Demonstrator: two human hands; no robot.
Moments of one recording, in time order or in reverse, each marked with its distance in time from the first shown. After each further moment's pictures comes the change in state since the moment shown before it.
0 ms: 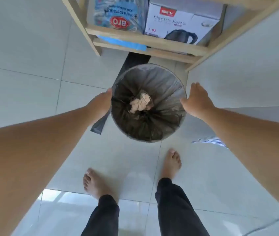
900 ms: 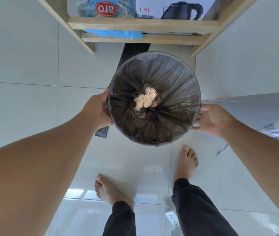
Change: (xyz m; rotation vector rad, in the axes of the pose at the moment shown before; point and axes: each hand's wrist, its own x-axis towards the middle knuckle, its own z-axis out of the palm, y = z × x) left_hand 0.058 -0.021 0.020 -0.919 -0.242 -0.331; right_hand 0.004 0.071 0.073 1.489 -0.488 0.481
